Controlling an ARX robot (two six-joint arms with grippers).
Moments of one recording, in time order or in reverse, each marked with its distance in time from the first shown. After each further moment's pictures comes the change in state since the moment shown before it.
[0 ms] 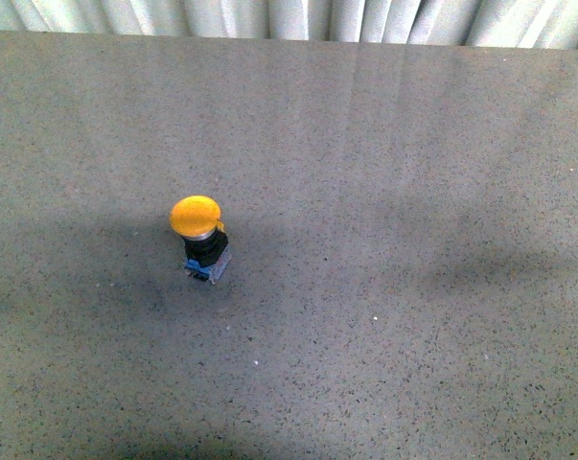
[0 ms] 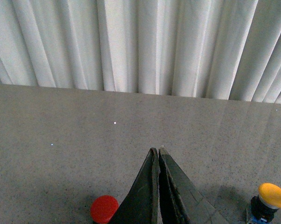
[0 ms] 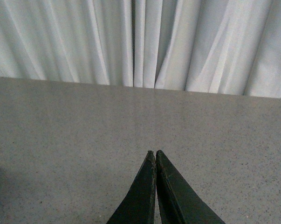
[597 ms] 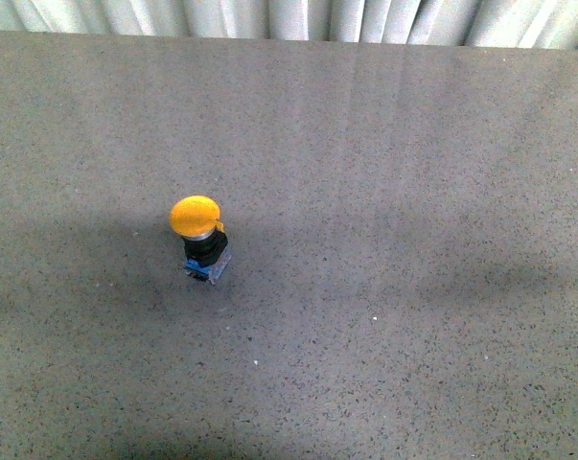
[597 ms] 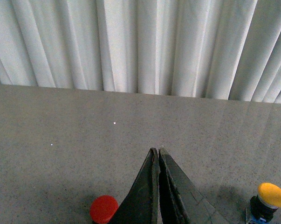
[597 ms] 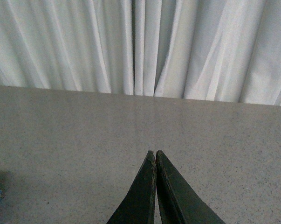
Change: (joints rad) left arm 0.000 0.000 0.000 0.000 0.000 0.000; right arm -0.001 -0.362 -0.001 -0.330 0.000 0.000
